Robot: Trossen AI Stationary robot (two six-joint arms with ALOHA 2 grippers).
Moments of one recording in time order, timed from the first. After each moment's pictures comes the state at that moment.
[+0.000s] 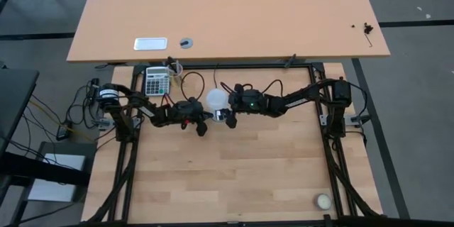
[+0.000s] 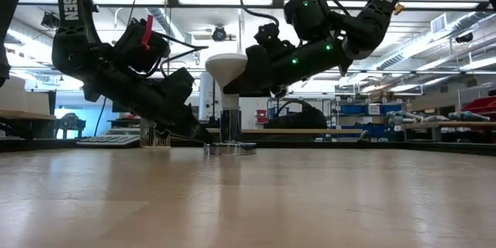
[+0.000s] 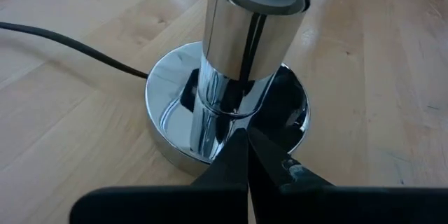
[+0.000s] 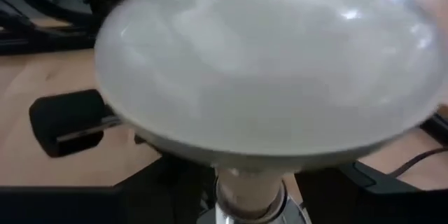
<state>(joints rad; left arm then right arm) 0.22 1.76 0.36 0.90 -0.07 -0.24 -0.18 1.88 0.90 0.68 0.07 0.01</state>
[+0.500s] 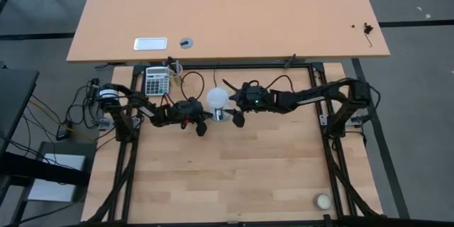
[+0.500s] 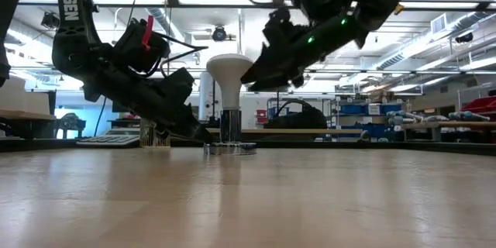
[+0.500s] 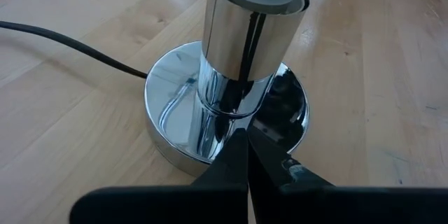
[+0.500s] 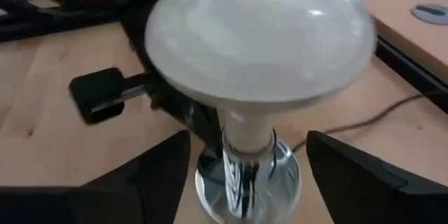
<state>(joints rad) 0.22 1.76 0.36 0.90 -0.06 -0.25 -0.17 1.68 0.90 0.31 0.08 0.11</state>
